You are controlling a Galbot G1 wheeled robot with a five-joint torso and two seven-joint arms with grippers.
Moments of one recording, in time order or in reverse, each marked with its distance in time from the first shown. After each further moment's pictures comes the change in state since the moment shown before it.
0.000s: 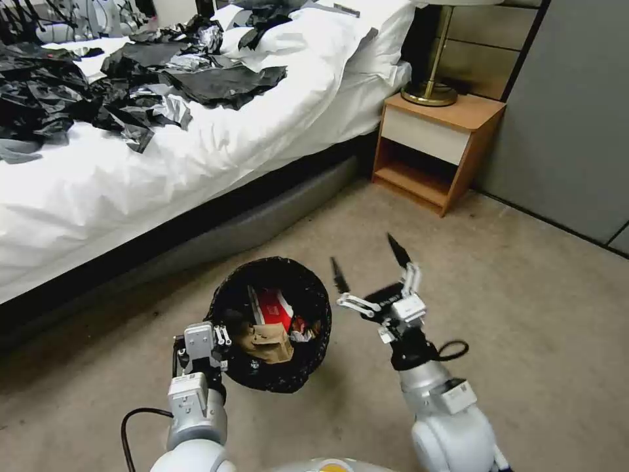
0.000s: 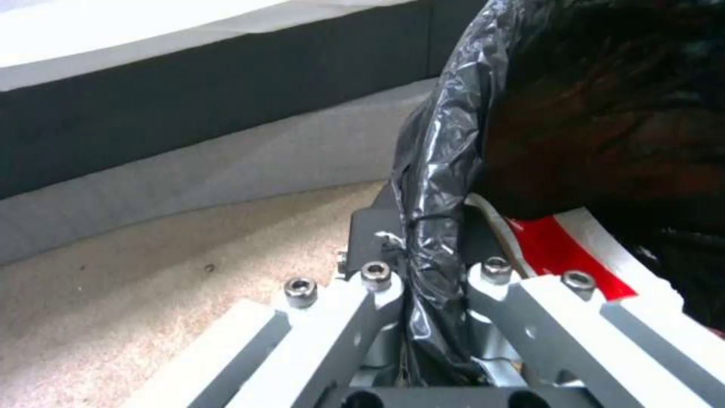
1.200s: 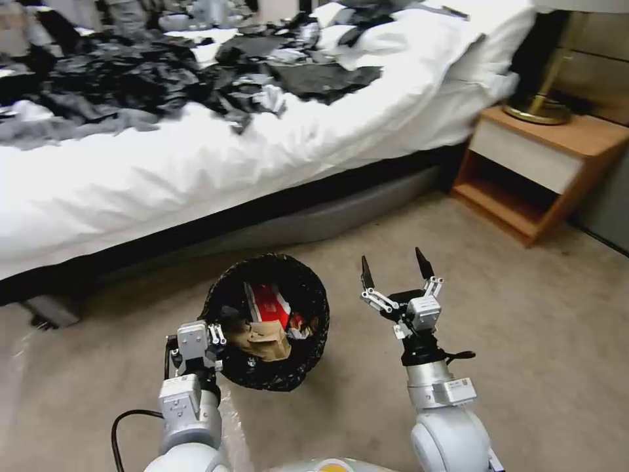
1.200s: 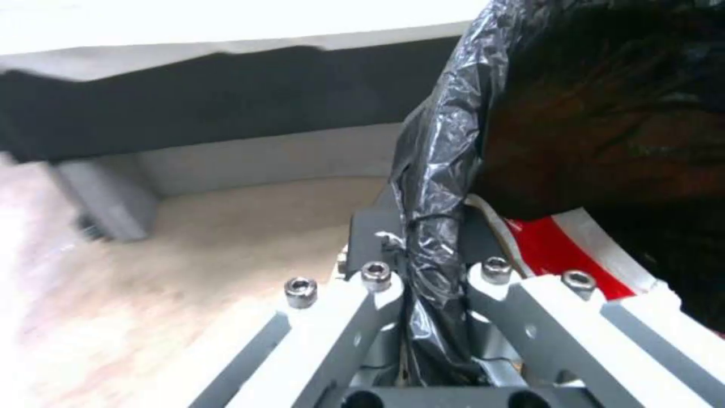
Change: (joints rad) left arm 0.038 -0.001 -0.011 -0.051 0.006 0.001 0.001; right arm 0.057 -0.009 0.031 -0.017 0.028 -0.031 0.049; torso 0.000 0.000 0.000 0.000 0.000
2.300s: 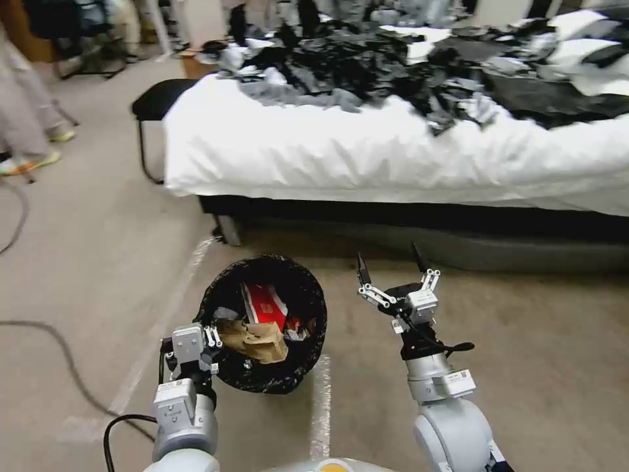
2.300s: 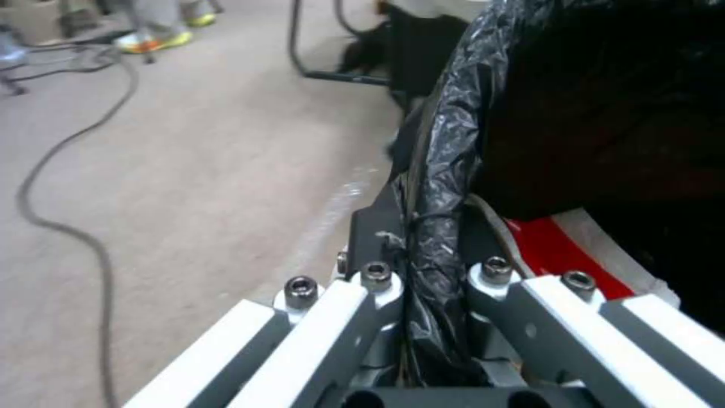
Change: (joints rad) left arm 0.015 0.001 -0.009 -0.015 0.006 -0.003 0.000; right arm 0.013 -0.012 -0.002 -0.006 -0.008 -0.011 -0.035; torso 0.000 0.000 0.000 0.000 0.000
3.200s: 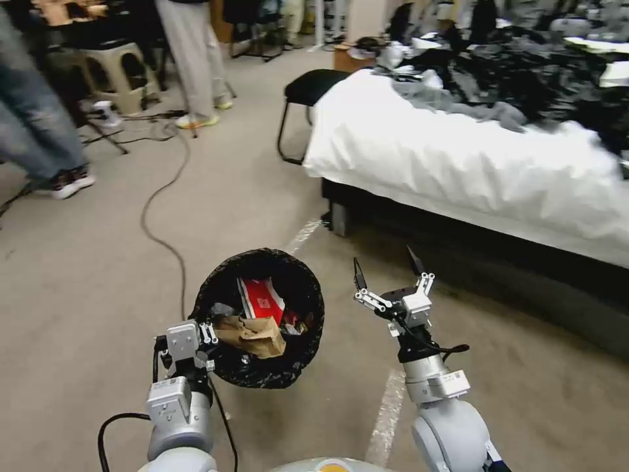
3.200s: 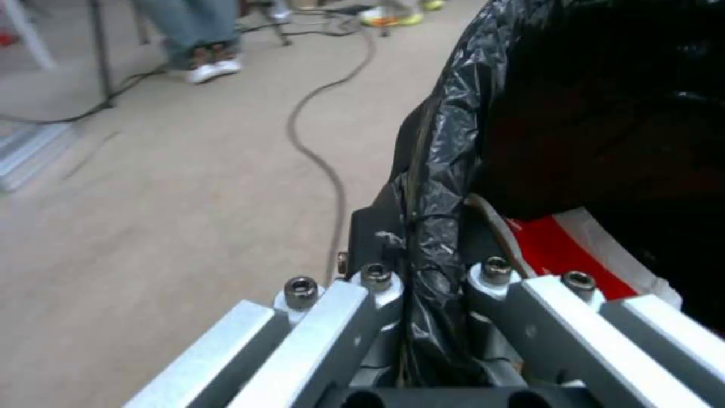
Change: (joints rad) left arm -0.001 -0.010 -0.011 -0.016 -0.005 0.002 -0.001; right arm 0.005 0.002 0.001 -0.030 -0.014 0.007 -0.028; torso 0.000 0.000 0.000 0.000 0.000
